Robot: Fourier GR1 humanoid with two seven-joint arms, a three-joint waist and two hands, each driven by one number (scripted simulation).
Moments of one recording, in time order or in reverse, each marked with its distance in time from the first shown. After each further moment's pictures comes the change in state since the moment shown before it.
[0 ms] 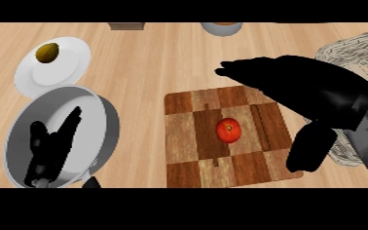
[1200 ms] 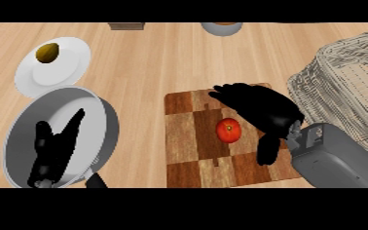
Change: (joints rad) left arm 0.011 -0.046 0.028 -0.014 -0.046 -0.035 0.046; right arm 0.245 0.155 0.133 0.180 0.517 -0.123 -0.321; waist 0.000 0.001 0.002
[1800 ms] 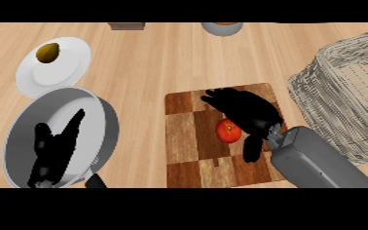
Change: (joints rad) left arm 0.009 -0.024 0.024 -0.003 -0.024 -0.021 -0.013; right arm 0.042 0.110 0.023 0.134 0.162 -0.077 -0.111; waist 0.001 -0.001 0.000
